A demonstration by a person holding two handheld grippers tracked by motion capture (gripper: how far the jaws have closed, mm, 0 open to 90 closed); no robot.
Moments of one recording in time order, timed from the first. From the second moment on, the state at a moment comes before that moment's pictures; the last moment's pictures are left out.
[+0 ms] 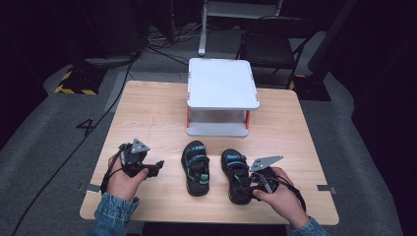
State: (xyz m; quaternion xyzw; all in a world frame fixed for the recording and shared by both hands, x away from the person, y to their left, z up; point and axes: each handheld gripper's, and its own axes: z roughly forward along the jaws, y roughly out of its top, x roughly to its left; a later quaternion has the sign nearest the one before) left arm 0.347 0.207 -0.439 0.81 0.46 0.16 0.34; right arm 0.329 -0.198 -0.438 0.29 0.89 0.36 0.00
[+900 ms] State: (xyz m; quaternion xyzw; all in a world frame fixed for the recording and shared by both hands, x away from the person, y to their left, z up) left arm 0.328 0.212 -0.447 0.80 0.47 0.16 0.33; right arm 0.370 -0.183 -0.434 0.22 0.88 0.38 0.20
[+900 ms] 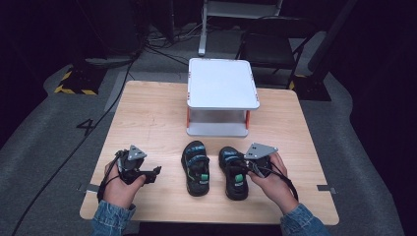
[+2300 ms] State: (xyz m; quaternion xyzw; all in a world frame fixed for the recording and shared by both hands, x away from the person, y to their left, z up) left arm 0.360 0.246 -0.435 0.78 0.50 0.18 0.33; right arm 0.344 -0.180 -0.418 0.36 0.79 0.47 0.14
